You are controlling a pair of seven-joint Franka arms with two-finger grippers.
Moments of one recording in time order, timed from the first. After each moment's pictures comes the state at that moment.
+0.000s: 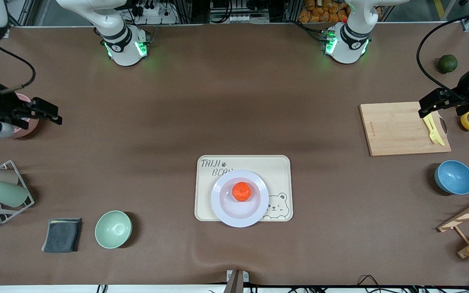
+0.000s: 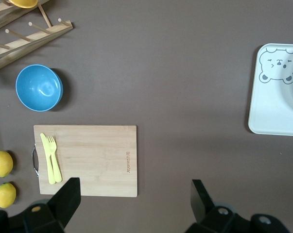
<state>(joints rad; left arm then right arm) 0.01 0.00 -0.06 -1.59 0.03 1.61 -0.09 0.08 0.06 -0.07 -1.52 0.09 1.53 -0.01</state>
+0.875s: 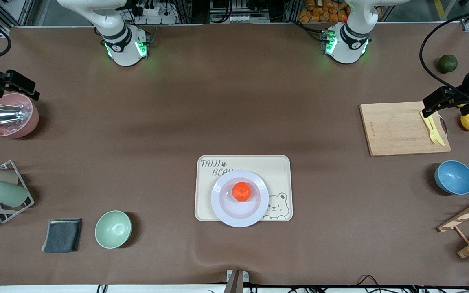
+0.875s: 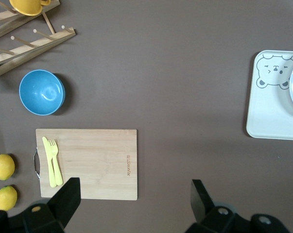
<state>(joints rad) 0.01 0.00 -0.05 -1.57 0.03 1.61 -0.09 0.03 -0.04 -0.05 -1.55 0.01 1.44 0.05</state>
